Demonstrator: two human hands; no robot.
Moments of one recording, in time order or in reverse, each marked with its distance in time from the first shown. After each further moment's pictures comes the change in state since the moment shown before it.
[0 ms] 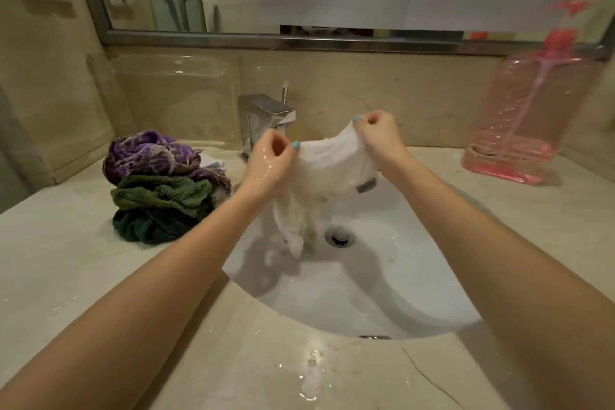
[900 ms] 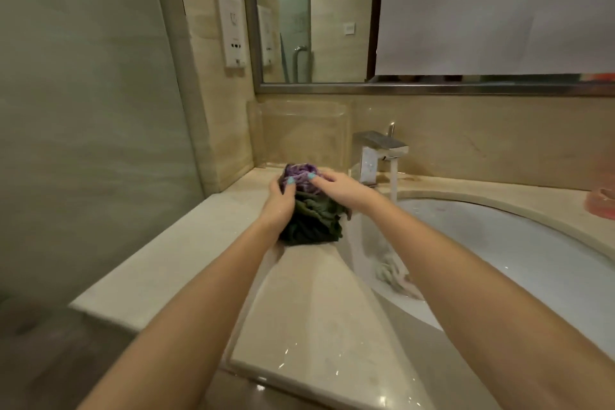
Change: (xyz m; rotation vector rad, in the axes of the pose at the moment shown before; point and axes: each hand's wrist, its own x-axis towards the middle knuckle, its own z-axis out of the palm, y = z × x) left_hand -0.046 -0.032 -0.159 -0.079 0.175 -0.417; right_hand -0.089 -0.092 0.164 -0.161 -0.758 -0.149
